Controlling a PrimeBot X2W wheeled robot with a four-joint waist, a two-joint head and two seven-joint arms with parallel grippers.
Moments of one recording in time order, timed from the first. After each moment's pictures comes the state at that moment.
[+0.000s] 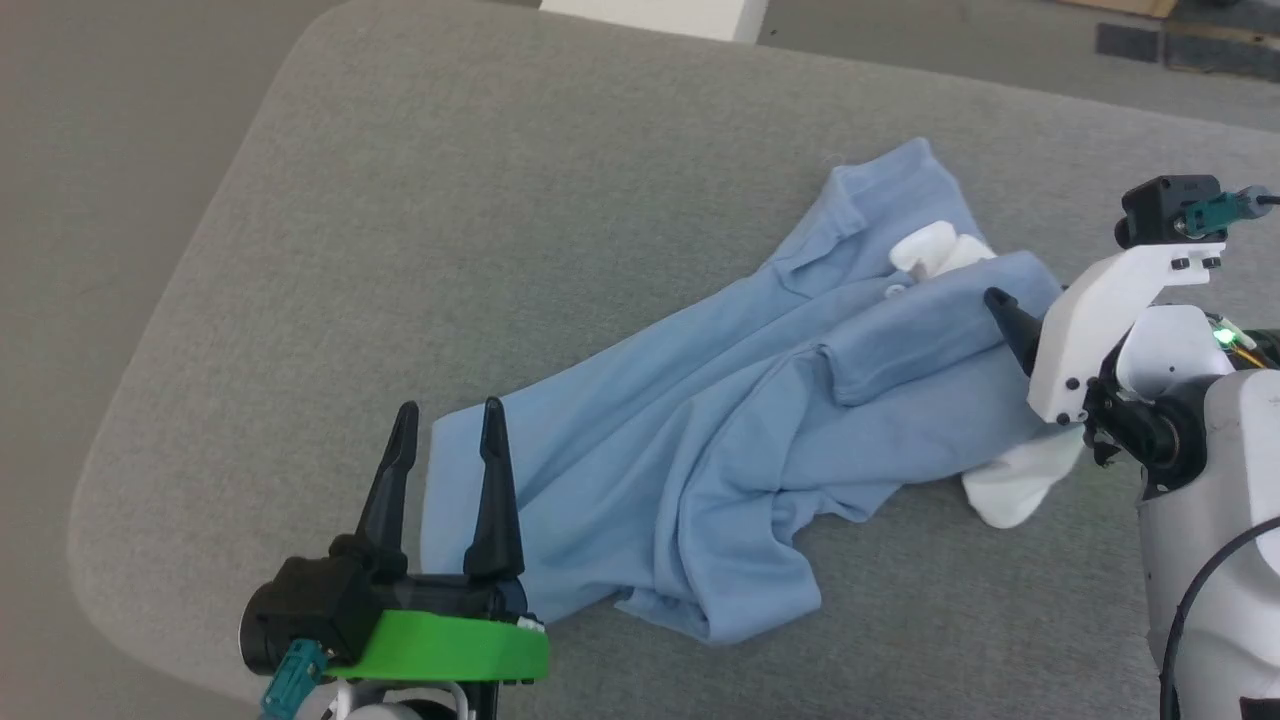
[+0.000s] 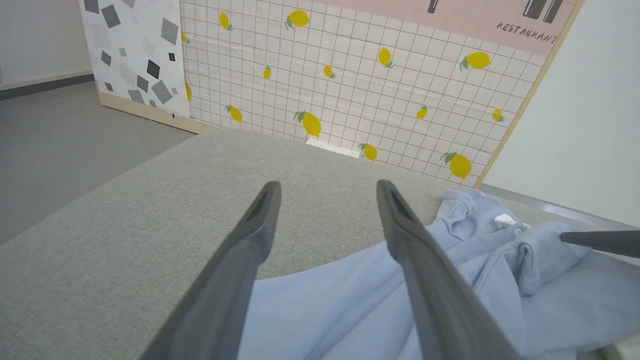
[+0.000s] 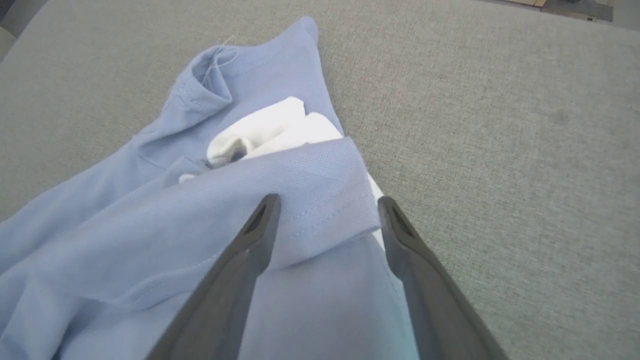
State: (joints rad) left arm 0.04 0.05 -0.24 -0.20 -0.29 0.10 -0.26; right arm -0.54 -0.12 -0.11 0.29 0.20 0.13 0.72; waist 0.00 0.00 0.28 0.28
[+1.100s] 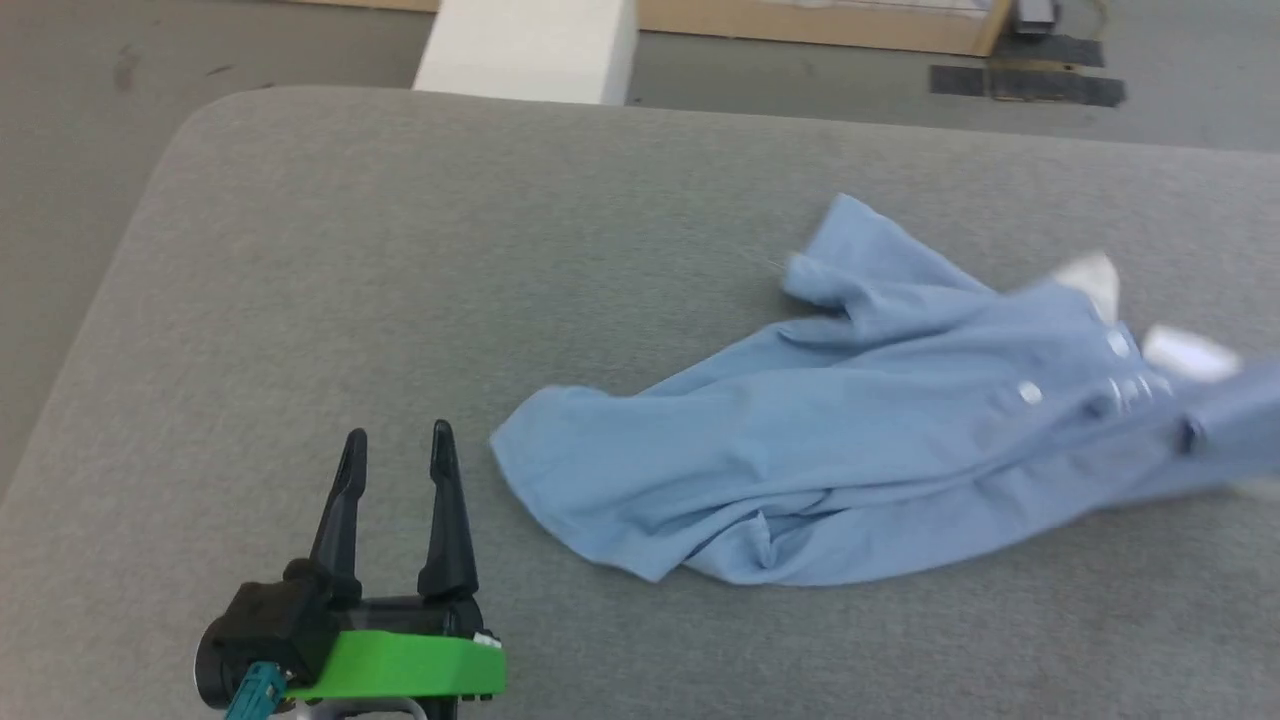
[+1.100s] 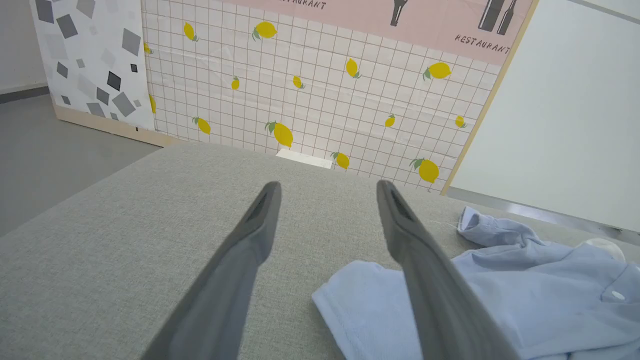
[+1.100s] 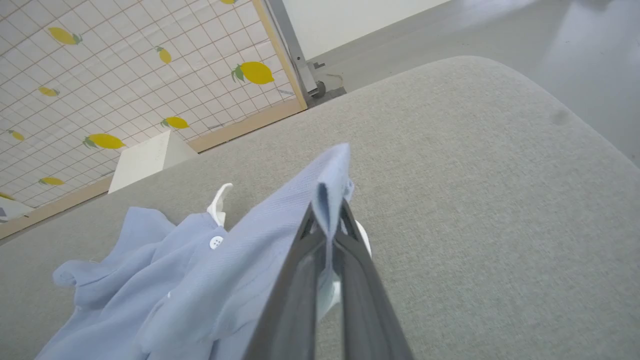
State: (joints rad) left arm 0.09 0.05 -0.16 -0.21 -0.27 0.09 -0.26; right arm -0.27 -0.14 -0.67 -0.09 0.36 0.13 0.70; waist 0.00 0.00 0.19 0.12
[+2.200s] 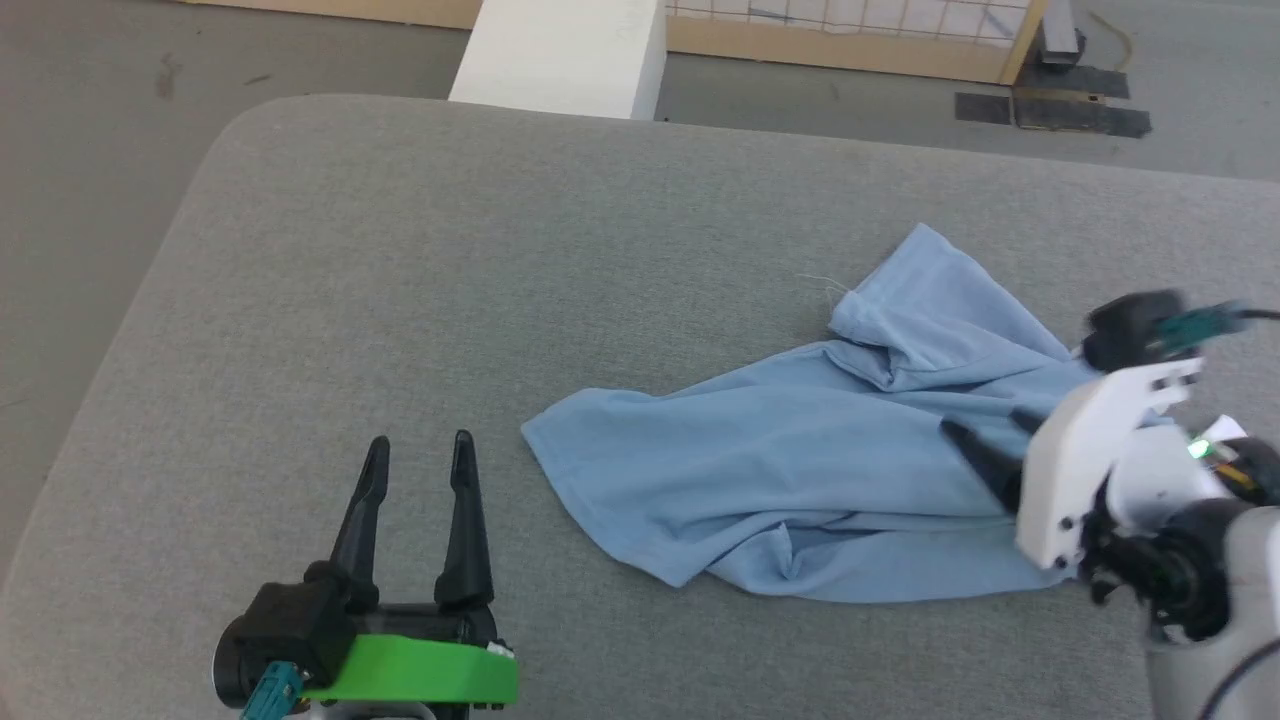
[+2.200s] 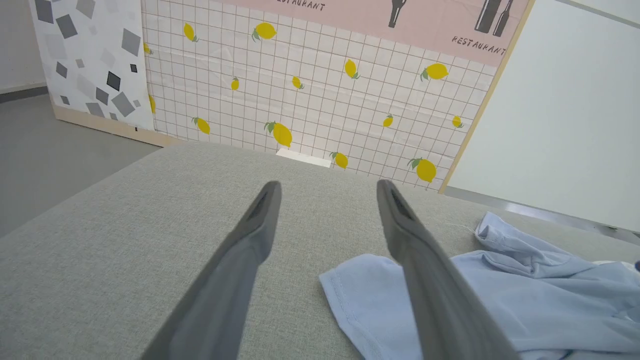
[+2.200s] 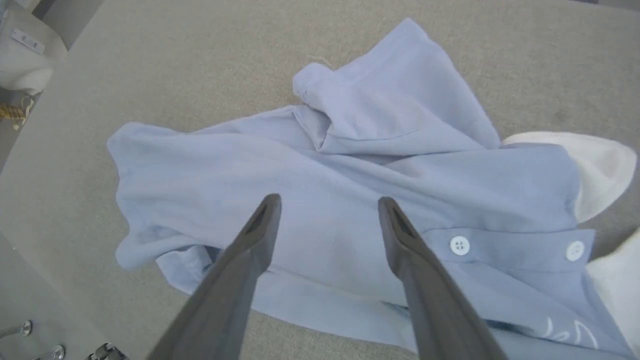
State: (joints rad) left arm 0.08 0.05 -0.18 -0.18 -0.27 0.06 -0.26; right arm -0.25 -0.13 -0.05 -0.12 0.37 0.13 0.96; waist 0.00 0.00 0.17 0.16
